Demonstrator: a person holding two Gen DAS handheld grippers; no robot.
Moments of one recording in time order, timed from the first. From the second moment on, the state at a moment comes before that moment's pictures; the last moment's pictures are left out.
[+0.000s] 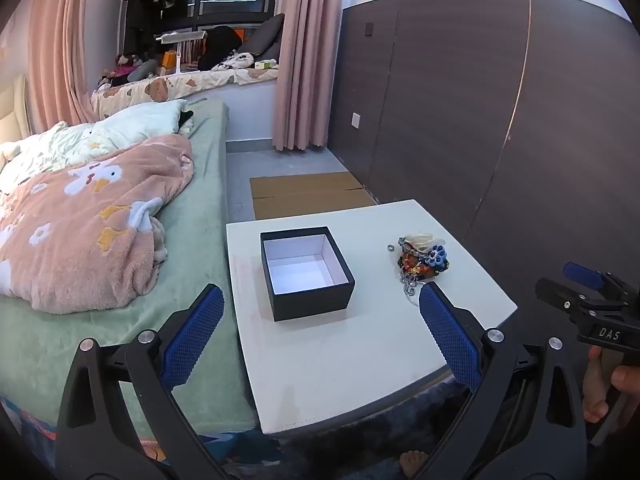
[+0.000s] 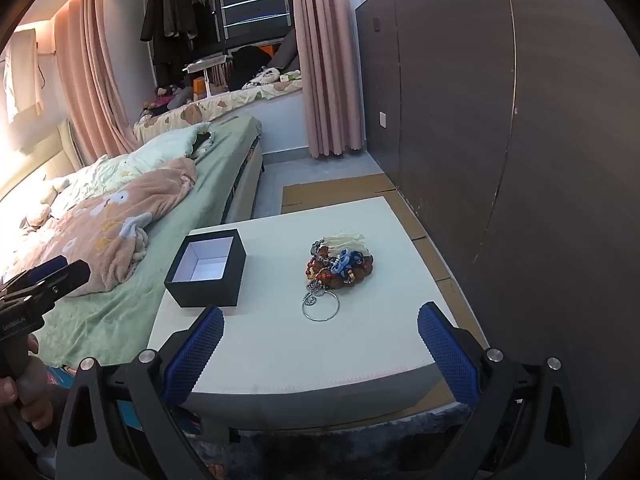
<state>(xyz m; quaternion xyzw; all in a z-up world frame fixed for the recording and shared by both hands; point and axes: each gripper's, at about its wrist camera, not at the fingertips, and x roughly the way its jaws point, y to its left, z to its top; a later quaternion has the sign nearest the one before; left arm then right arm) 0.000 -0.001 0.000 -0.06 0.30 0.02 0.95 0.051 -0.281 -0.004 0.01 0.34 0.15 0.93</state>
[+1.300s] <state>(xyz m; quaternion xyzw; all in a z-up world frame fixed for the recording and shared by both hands) 0.012 0.002 -0.014 -0.06 0.32 0.02 0.95 0.061 -0.290 -0.012 0.04 0.35 0.16 0.92</state>
